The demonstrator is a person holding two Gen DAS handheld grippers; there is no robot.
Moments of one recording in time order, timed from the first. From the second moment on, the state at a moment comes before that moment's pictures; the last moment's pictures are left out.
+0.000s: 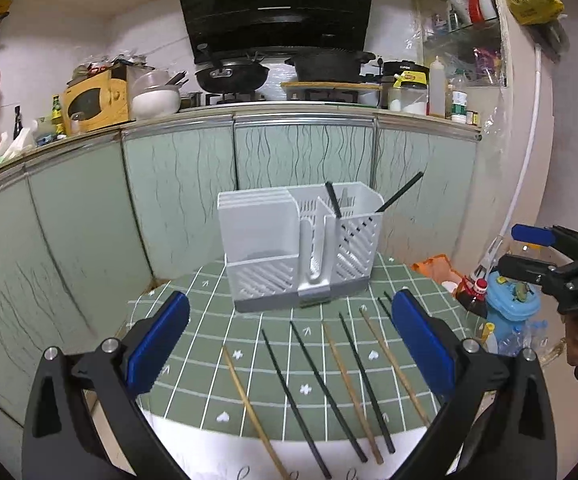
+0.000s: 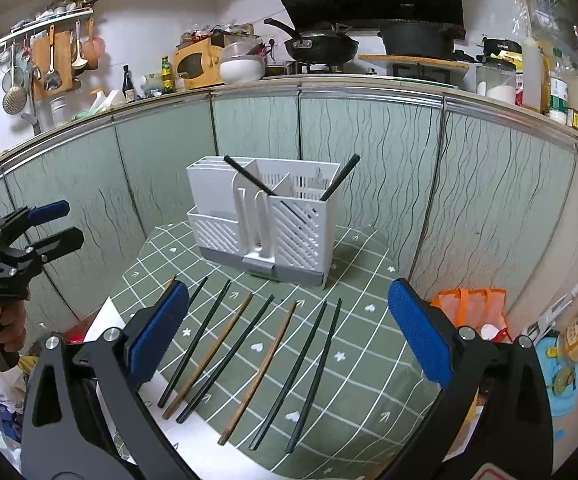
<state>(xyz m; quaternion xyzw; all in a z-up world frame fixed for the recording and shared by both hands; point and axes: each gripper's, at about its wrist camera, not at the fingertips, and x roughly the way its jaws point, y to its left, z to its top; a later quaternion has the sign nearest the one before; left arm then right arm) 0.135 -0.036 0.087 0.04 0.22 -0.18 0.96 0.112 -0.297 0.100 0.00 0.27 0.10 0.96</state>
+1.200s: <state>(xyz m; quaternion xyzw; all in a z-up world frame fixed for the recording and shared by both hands) 0.093 -0.006 -0.034 0.01 0.29 -0.11 0.95 0.073 -0.296 -0.023 0.02 0.34 0.05 0.94</state>
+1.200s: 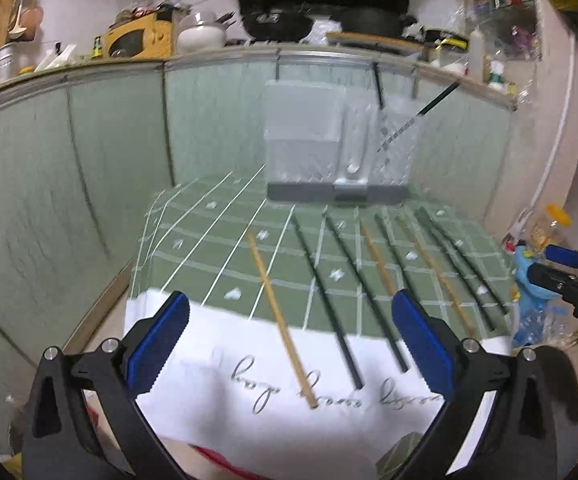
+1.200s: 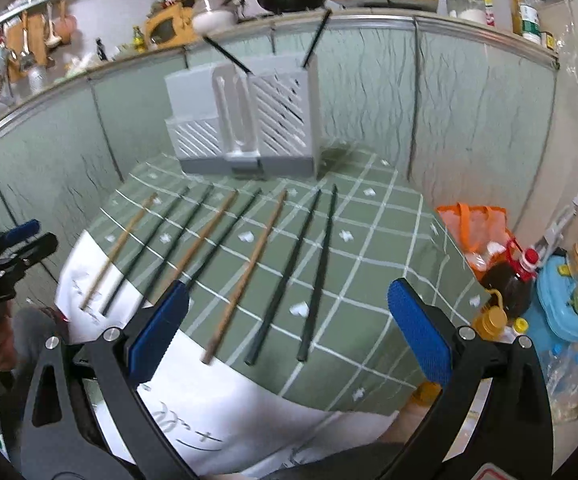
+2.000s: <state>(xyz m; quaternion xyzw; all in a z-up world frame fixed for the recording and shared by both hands) 0.100 -0.016 -0.097 0.02 0.33 -0.03 0.94 0.082 -0.293 -0.076 0.03 0.38 -0.03 0.93</state>
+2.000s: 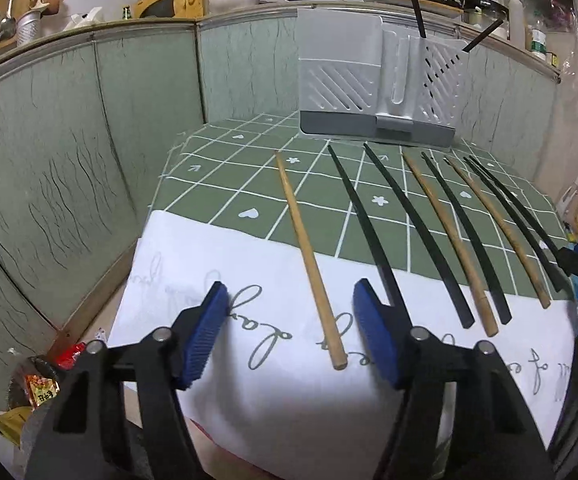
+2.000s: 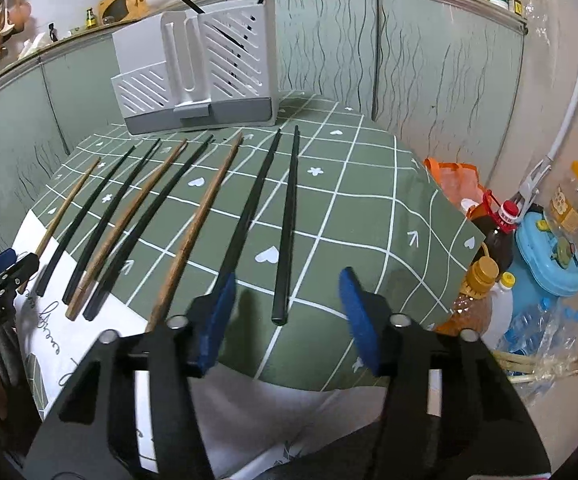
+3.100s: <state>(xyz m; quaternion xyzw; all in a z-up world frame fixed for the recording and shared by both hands) 0.097 -0.018 -0.091 0.02 0.33 -0.04 0.94 0.079 -0.280 -0.074 0.00 0.38 -0.03 0.92</state>
